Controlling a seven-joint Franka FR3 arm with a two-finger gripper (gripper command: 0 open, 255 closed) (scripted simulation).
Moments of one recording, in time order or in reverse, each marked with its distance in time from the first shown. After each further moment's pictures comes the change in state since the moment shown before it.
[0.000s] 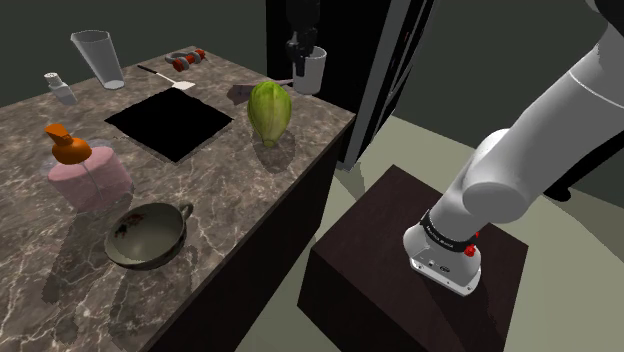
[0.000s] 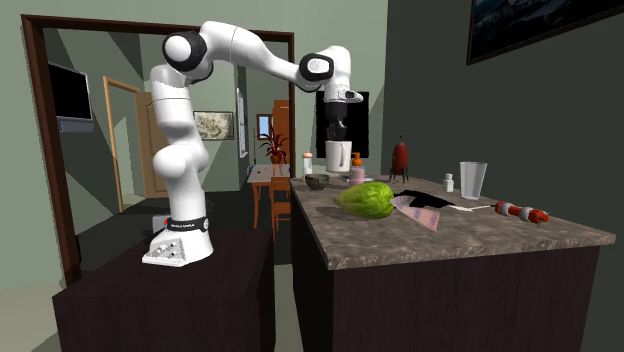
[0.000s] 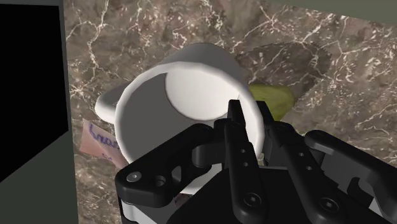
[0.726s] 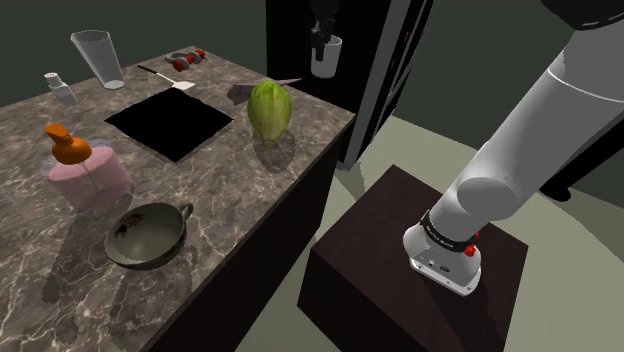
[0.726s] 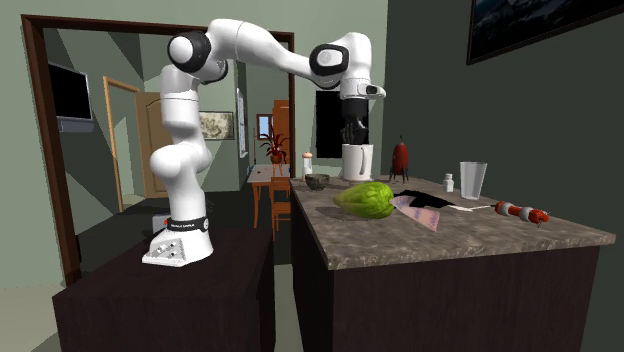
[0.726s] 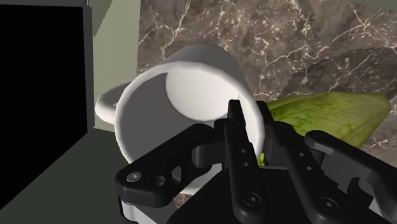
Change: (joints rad) arm -0.112 0.126 -0.126 0.126 -0.015 0.014 -0.232
